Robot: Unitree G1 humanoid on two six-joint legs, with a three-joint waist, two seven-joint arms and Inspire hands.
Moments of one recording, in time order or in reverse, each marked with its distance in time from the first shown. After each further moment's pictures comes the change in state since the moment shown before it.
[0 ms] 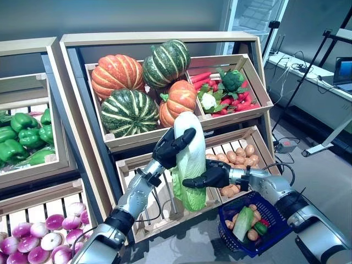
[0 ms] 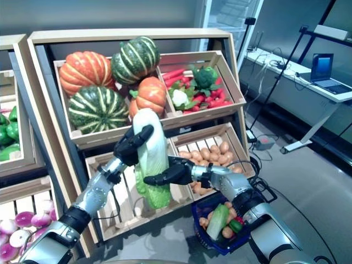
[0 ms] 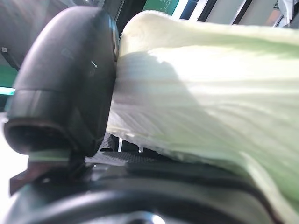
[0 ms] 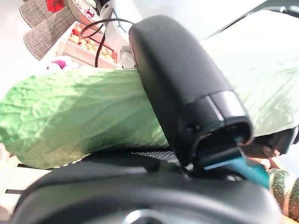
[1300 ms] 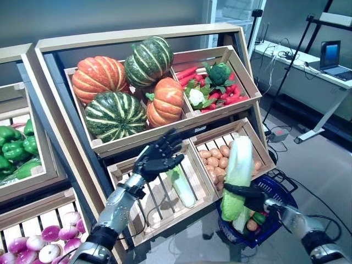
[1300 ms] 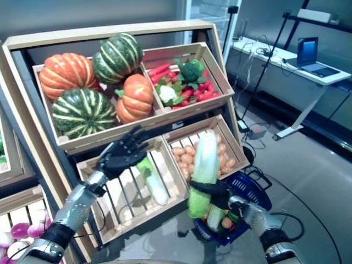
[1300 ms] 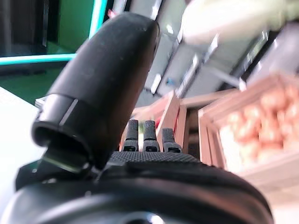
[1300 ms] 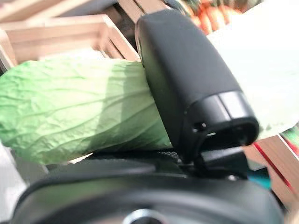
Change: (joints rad) left arm 0.167 0.117 0.208 0.065 0.269 -0.028 0.171; right arm 0.383 -0.090 -0.383 0.256 0.022 -0.131 -0.195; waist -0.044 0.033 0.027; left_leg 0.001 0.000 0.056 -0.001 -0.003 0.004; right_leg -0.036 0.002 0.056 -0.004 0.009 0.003
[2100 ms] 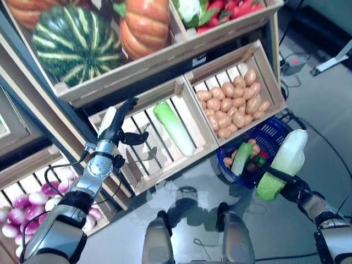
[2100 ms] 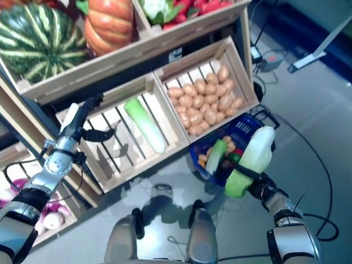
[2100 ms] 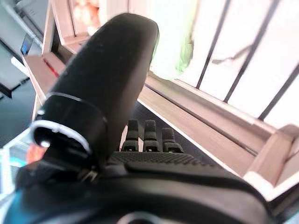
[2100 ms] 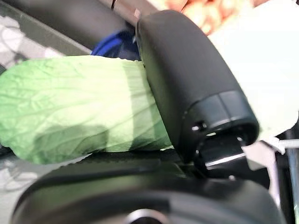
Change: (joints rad) left arm -0.368 0.257 -0.204 0.218 0.940 -0.242 0.818; right arm -0.354 -0.041 -0.100 0.510 0.123 -0.077 -0.400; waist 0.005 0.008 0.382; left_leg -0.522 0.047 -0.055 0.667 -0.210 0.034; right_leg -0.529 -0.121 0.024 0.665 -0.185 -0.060
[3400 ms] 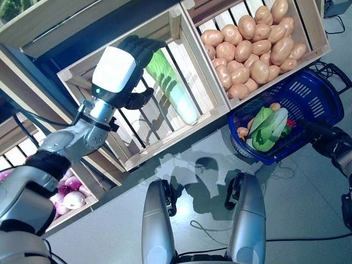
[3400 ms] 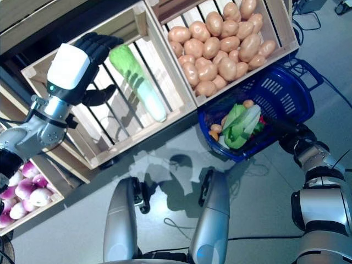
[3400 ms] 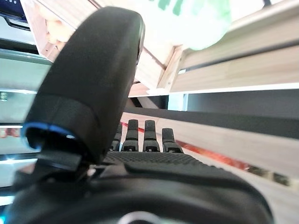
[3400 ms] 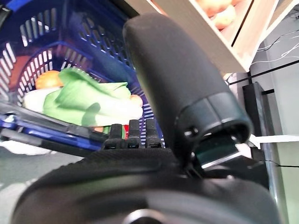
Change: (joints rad) left arm -0.385 0.299 -0.384 -0.125 0.468 -0.038 0.432; right arm -0.363 -0.251 0.076 0.045 0.033 0.074 -0.031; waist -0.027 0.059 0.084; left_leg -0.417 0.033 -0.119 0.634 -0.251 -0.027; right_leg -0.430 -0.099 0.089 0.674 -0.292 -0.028
